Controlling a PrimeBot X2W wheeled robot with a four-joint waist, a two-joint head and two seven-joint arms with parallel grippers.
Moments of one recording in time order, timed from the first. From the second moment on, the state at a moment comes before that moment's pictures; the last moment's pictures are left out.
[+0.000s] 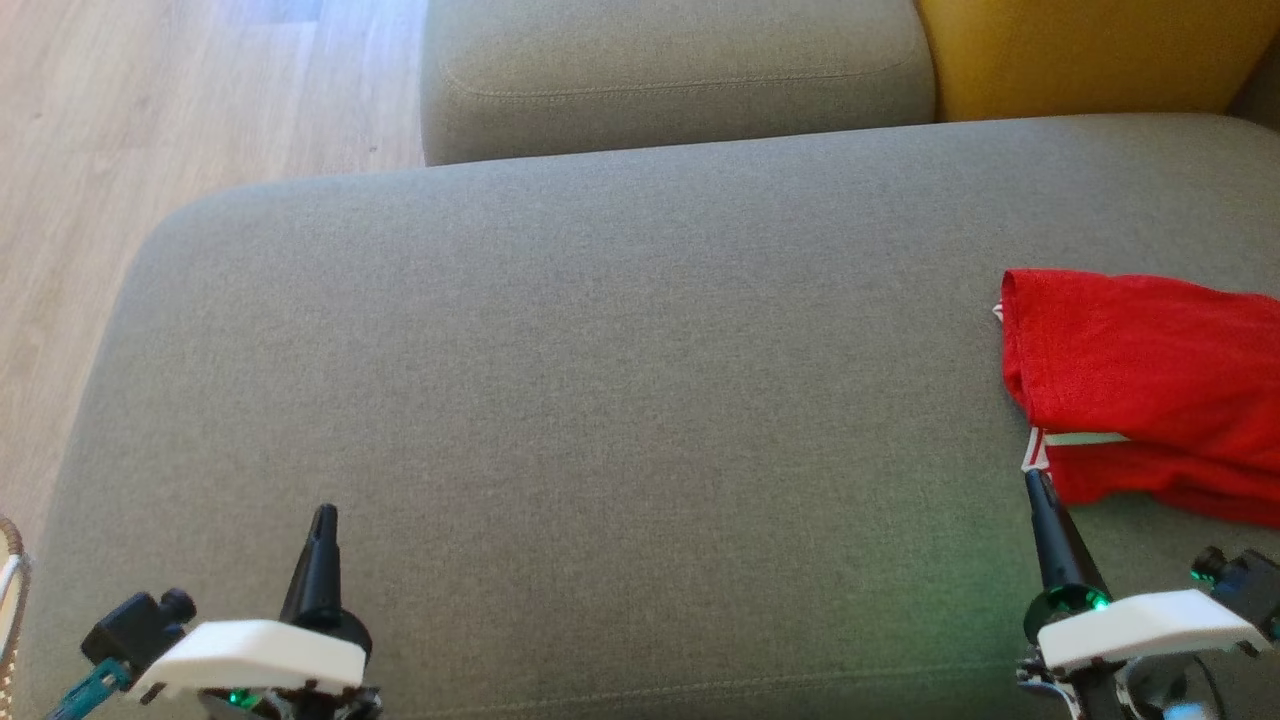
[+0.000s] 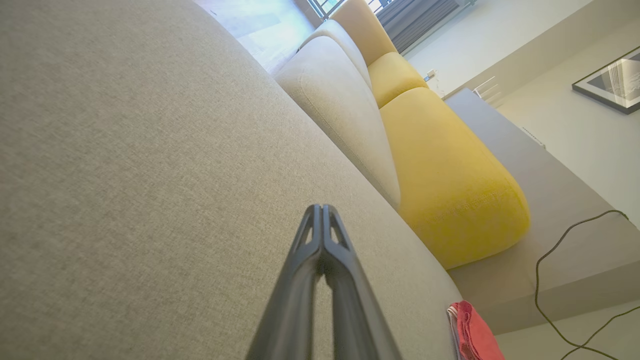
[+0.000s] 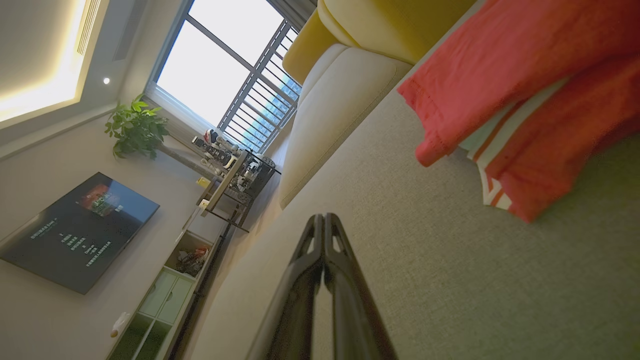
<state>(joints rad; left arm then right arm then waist) 0.09 0.07 -0.09 0.17 -0.94 -0.03 -0.09 0.04 -0.04 -0.07 0.25 0.91 0.13 -0.07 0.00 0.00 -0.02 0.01</state>
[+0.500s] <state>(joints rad) 0.06 0.07 -0.06 0.19 -1.12 -0.05 -0.05 0.02 -0.04 -0.09 0.25 1.09 0.13 -0.02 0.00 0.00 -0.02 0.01</state>
